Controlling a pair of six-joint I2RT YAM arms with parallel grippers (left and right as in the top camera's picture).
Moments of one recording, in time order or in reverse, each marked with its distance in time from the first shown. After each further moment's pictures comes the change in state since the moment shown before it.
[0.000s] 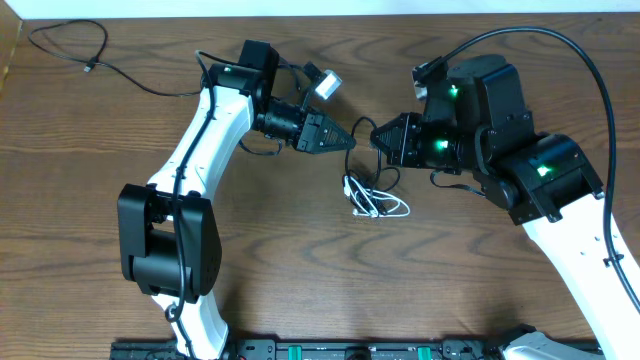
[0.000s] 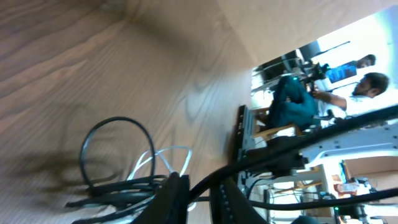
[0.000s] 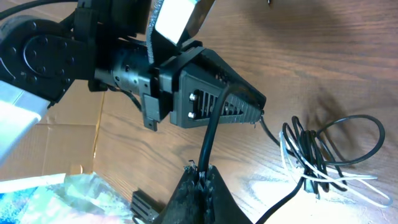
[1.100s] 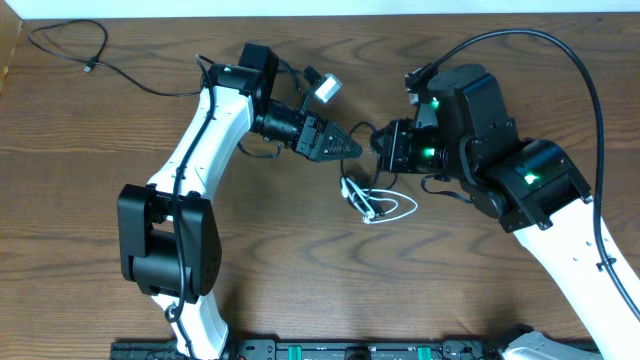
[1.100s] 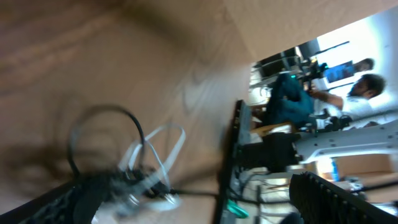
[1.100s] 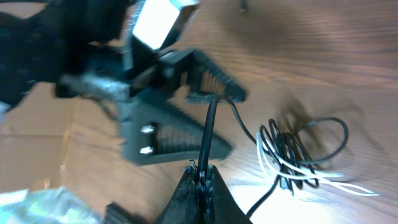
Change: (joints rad) left arm 0.000 0.000 0.000 -0.029 -0.028 0.016; right arm 0.072 0.000 0.000 -0.008 0.143 0.000
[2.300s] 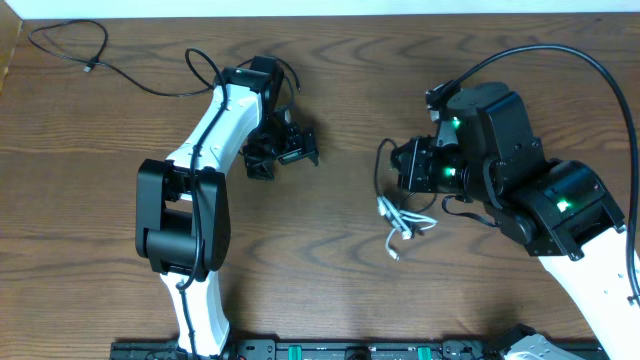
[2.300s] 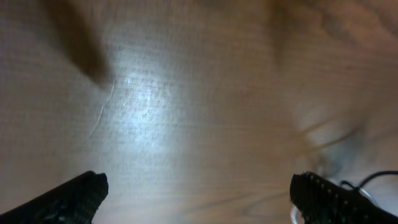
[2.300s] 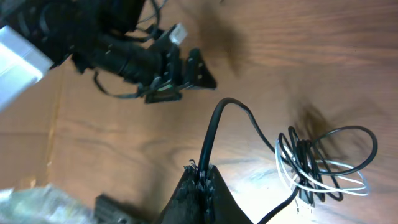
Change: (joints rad) left arm 0.003 0.124 0.004 -0.044 -0.849 -0.880; right arm 0.001 -0.089 0.000 -0.146 0.093 0.000
